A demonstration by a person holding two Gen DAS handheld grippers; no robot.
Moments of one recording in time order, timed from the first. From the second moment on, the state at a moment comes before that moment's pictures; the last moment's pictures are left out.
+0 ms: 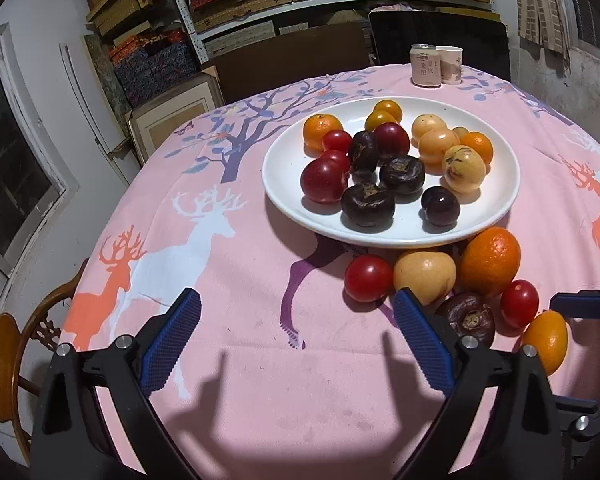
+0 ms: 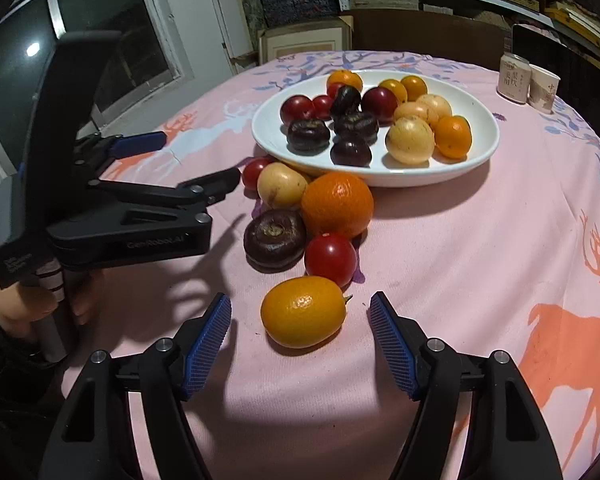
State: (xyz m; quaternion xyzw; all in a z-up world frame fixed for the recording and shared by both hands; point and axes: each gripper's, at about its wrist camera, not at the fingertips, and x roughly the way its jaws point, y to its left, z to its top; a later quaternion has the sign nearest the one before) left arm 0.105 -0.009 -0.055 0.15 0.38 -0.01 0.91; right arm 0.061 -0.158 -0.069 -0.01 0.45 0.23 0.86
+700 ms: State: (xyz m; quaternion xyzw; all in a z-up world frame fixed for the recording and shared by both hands) left arm 0.095 -0.027 -0.060 0.12 0.40 -0.08 0.91; right arm 0.060 -0.218 -0.071 0.10 0.42 0.11 0.90
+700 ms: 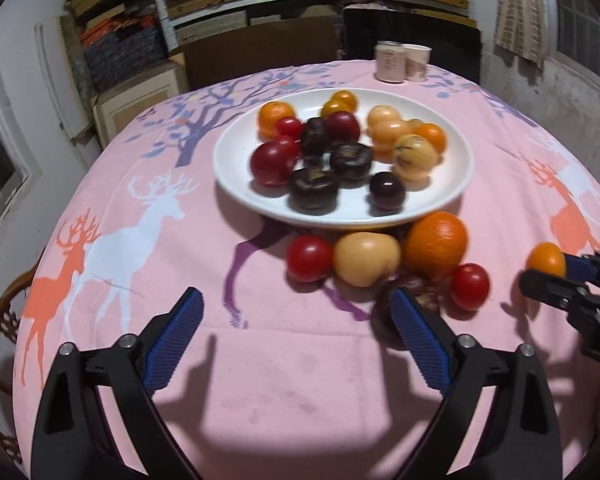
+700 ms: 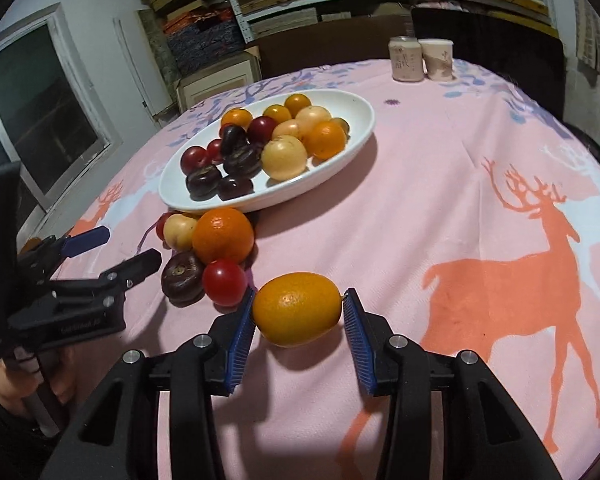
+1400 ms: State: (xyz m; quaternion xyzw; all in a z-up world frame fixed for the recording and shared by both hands) left arm 0.099 -0.070 -0.083 0.13 0.45 -0.17 0.87; right arm 0.061 -0.226 -0.077 0.13 0.43 0.13 0.88
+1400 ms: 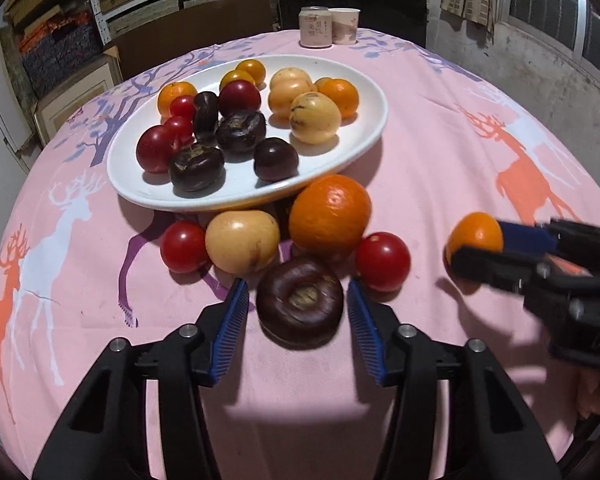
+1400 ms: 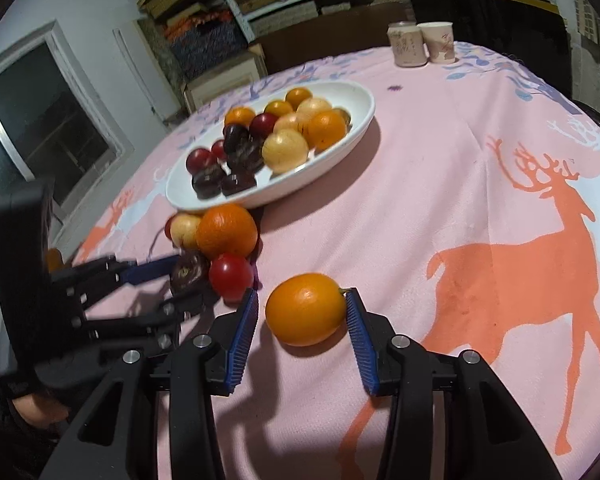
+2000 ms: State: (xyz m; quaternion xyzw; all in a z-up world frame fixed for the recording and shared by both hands) left arm 0.068 -0.041 -0.072 0.06 0.44 -0.23 0.87; right arm 0.057 -0.226 -0.074 0.13 0.42 0.15 0.89
